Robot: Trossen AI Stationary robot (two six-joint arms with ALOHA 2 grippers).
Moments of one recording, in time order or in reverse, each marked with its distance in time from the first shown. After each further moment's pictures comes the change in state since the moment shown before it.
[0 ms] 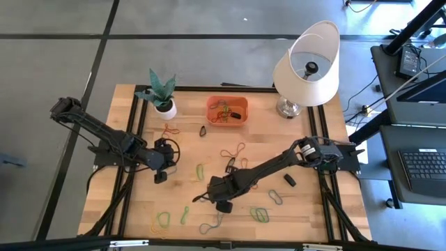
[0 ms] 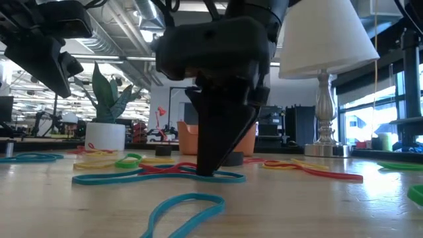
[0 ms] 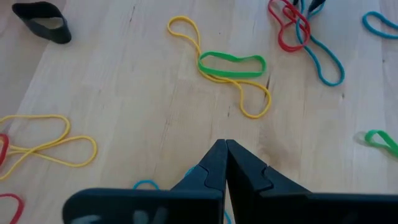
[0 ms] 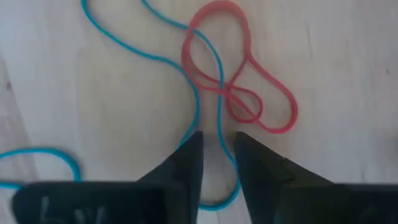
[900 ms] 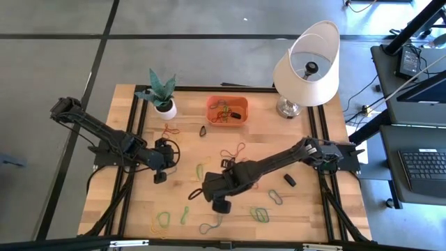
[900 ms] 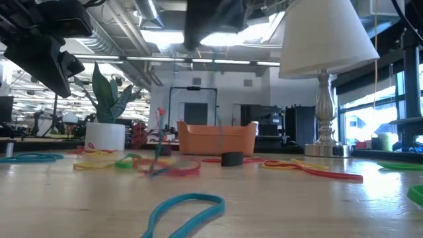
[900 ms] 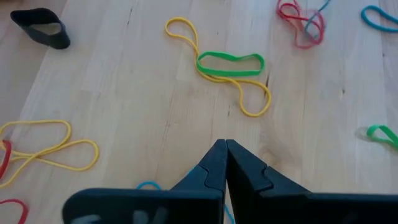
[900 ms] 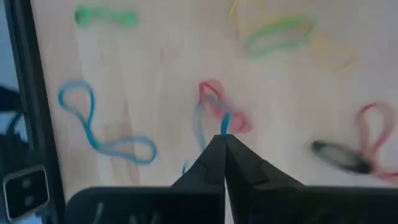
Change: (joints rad) left arm 0.000 0.000 0.000 0.001 0.002 0.034; right arm 0.008 -0.028 0.456 -0.405 0.017 -0.061
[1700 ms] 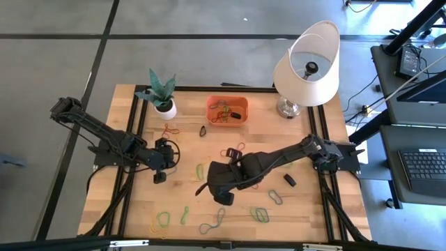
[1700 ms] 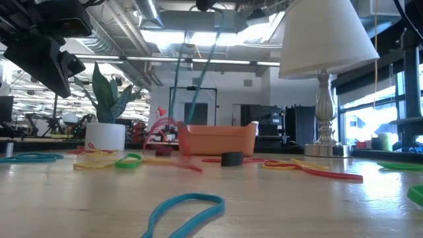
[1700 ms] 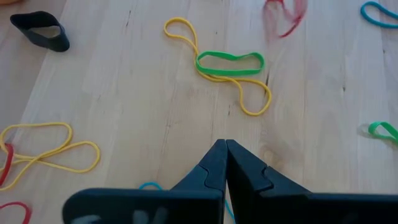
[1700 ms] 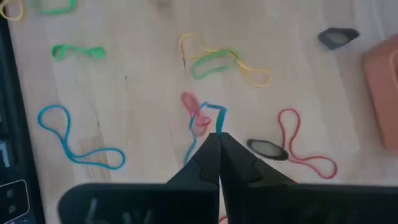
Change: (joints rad) left arm 0.000 0.000 0.000 -0.001 0.001 0.018; right arm 0.002 -0.054 0.134 -0.167 0.145 0.032
